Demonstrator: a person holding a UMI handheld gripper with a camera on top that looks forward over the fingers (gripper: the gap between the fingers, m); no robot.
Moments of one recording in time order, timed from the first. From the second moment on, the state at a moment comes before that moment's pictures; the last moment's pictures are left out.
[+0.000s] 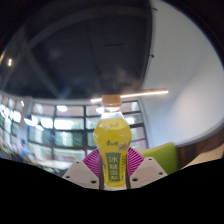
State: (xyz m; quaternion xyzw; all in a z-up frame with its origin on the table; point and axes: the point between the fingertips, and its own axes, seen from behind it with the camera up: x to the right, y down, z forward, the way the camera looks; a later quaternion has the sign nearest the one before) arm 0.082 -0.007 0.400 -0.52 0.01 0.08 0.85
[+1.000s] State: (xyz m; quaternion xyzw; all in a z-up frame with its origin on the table) arm 0.240 0.077 0.106 -0.77 0.05 -0.05 0.63
